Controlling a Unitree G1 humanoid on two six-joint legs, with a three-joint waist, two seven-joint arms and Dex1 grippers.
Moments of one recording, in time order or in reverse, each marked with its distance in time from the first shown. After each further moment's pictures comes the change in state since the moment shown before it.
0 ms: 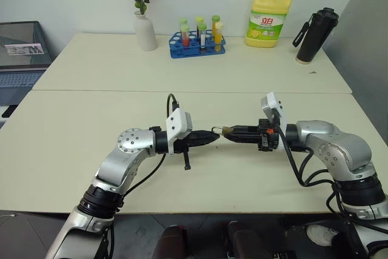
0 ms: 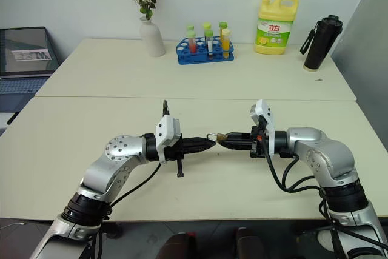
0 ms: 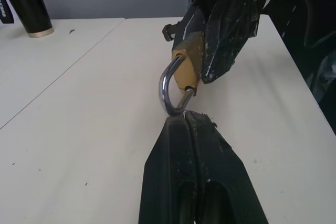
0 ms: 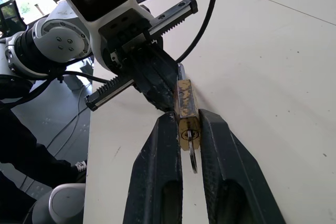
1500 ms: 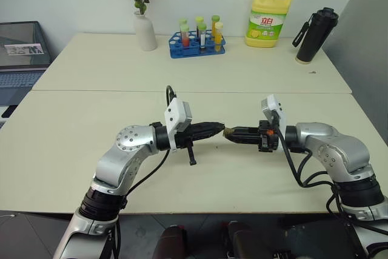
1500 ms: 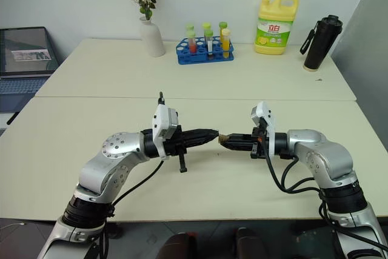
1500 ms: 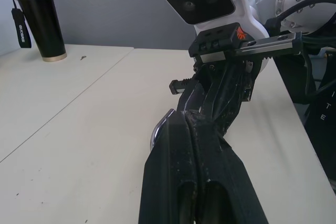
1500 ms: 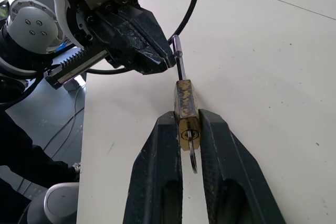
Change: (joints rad) left arm -0.002 -0.055 0.071 -0.120 -0.064 0.141 0.064; right arm 0.015 0.005 0.004 0.023 -0.020 -0.022 0.002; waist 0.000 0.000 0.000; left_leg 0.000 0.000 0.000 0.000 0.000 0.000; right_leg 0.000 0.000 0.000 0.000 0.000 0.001
